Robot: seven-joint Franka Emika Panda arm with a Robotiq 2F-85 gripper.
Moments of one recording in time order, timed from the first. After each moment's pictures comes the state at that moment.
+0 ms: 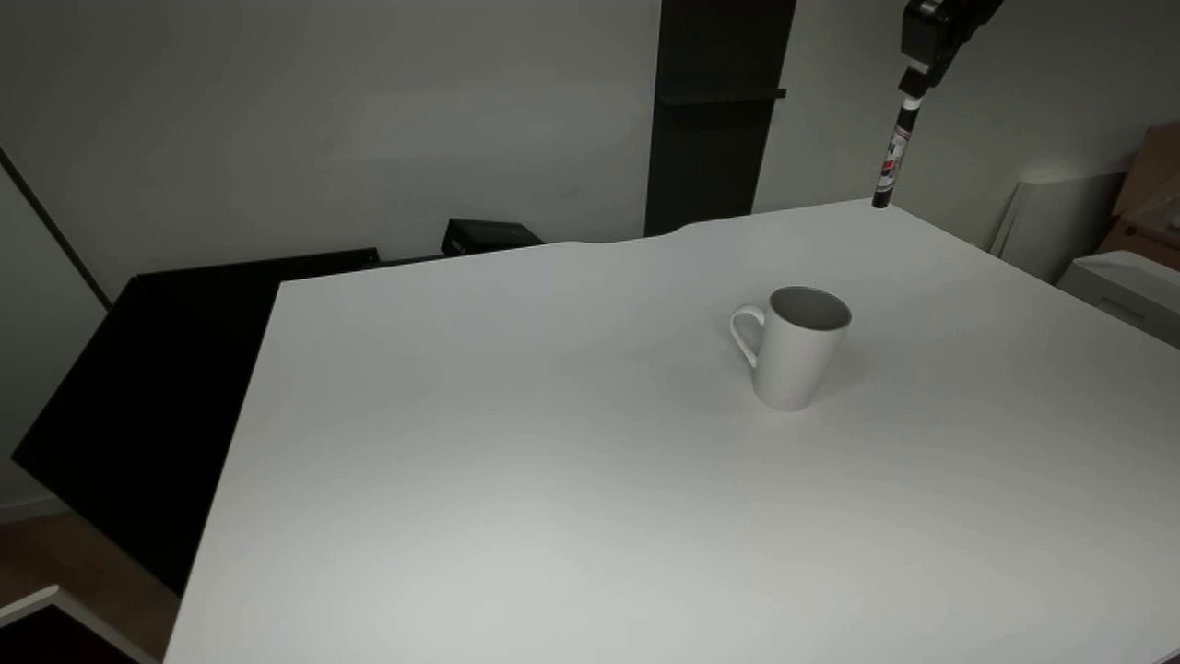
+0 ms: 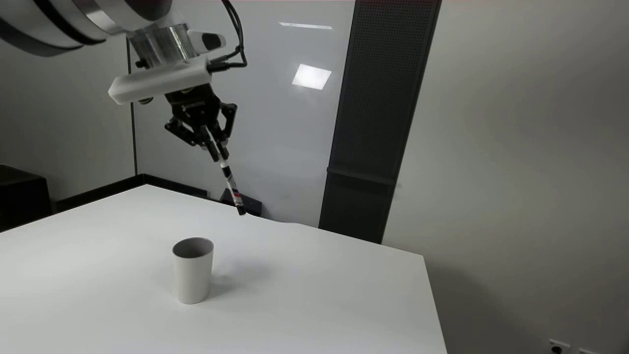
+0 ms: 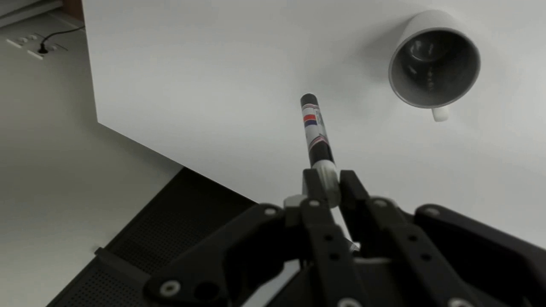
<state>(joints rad) 0.01 -0.03 -0.03 -2.22 -0.48 2.54 0.04</state>
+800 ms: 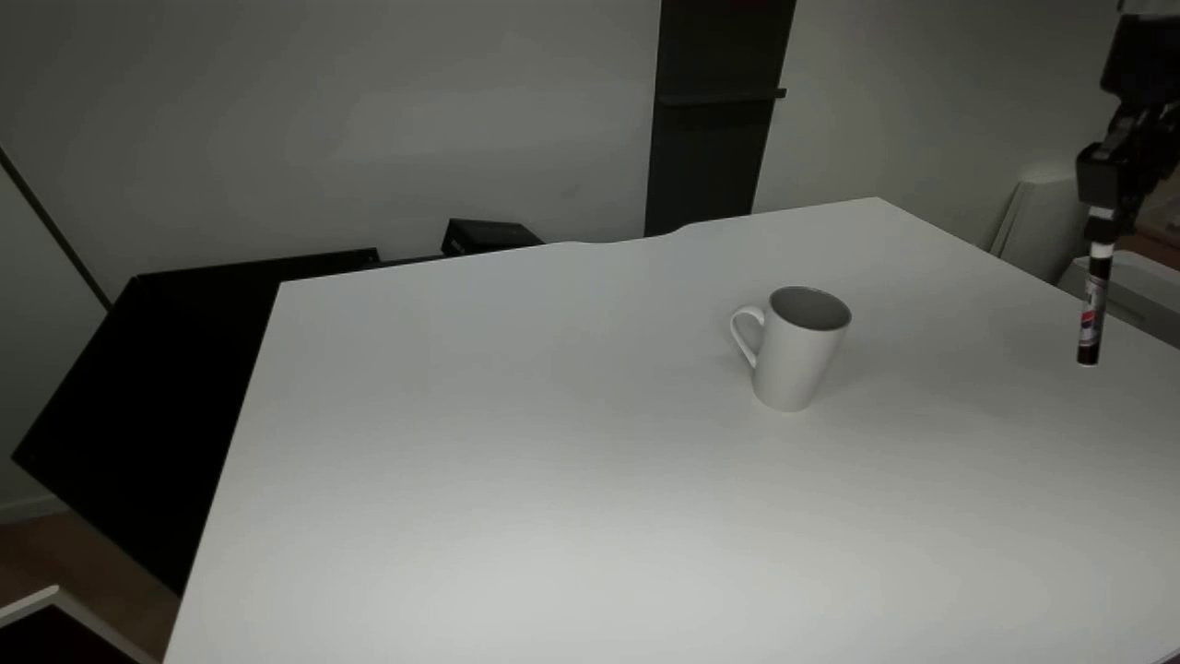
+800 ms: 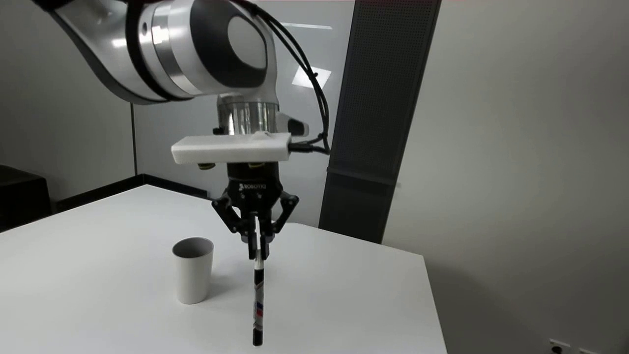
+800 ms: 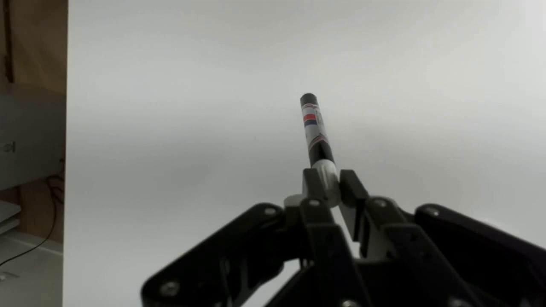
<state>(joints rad) -0.15 0.12 -0.14 -2.21 -0.26 2.25 -0.21</state>
